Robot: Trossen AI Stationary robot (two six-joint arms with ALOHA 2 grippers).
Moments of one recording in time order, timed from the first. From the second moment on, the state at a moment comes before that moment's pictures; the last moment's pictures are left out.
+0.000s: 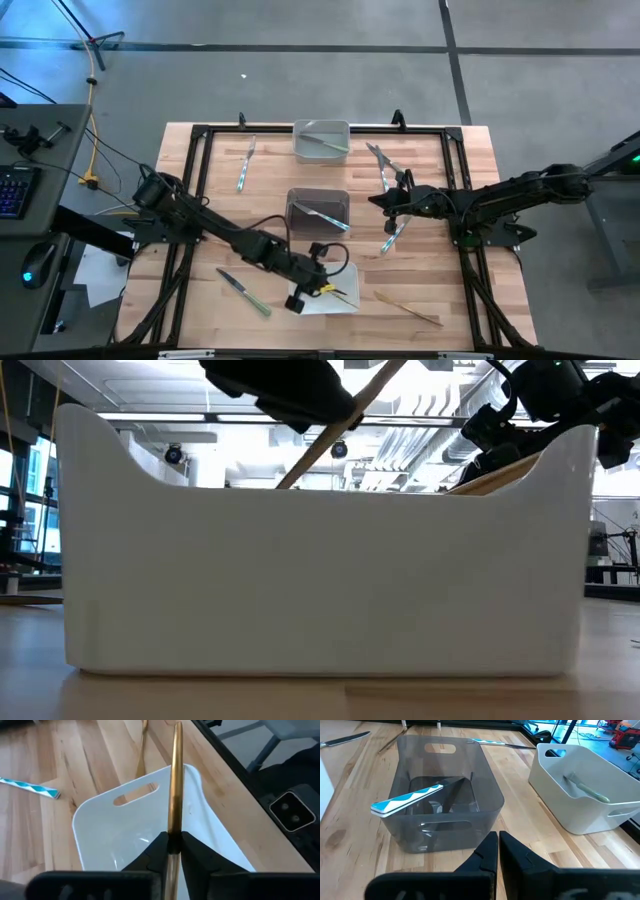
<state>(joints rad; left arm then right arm) -0.42 1.81 1.20 -0.10 -0.06 0.03 -0.01 1.11 0.28 0.44 0.27 -0.04</state>
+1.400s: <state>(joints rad) -0.46 1.45 0.51 0.66 -0.14 0.03 0.01 1.13 0.29 0.38 0.19 -0.04</state>
